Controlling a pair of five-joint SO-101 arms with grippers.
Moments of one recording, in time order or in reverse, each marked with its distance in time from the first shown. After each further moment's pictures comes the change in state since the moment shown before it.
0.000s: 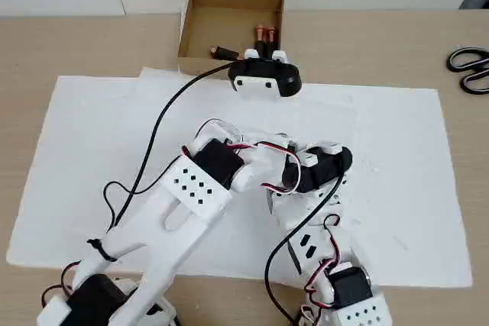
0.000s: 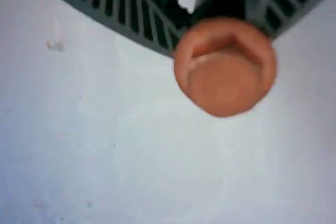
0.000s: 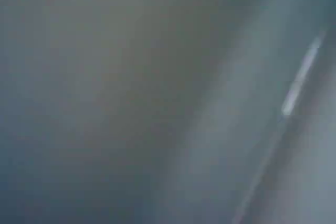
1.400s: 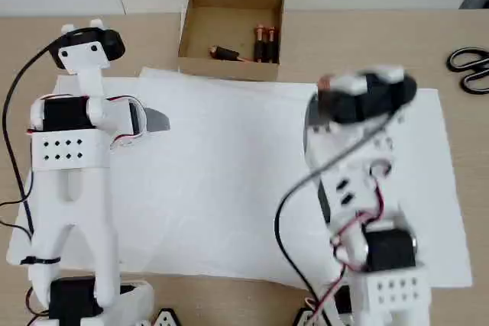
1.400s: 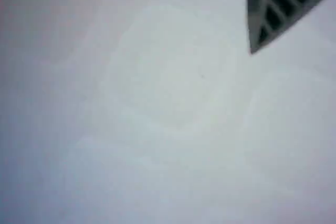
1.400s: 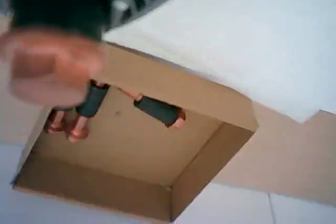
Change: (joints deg) left arm -44.9 -0.6 -8.6 20.5 -20.2; right arm 11.4 41.0 -52.0 6.2 6.9
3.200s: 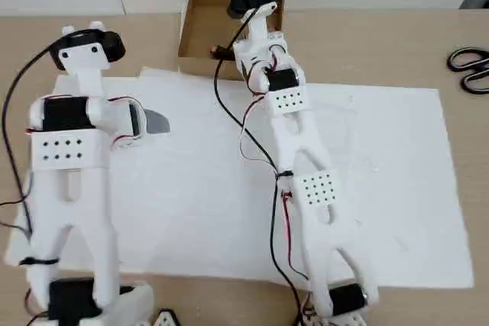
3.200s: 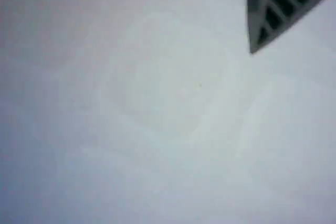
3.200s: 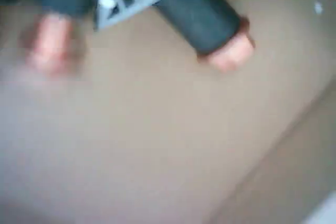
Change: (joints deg) left arm 0.0 0.0 0.0 1.1 0.0; right arm -6.3 140.3 -126.5 -1.7 2.7
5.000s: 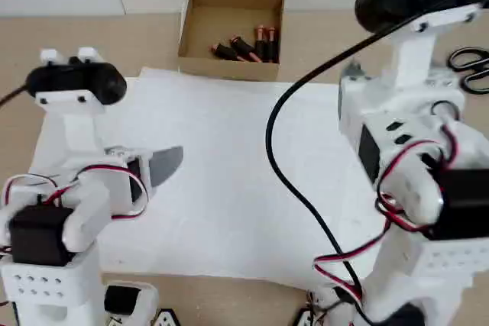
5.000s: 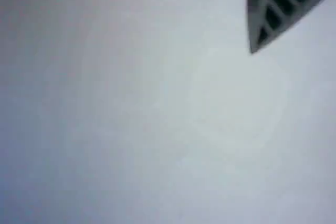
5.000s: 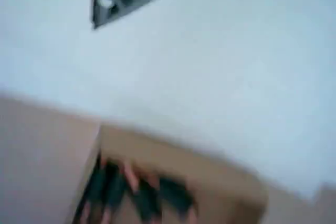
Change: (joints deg) left arm 8.4 -33.8 7.3 8.8 -0.2; right arm 10.7 -104.7 54.2 58.2 -0.1
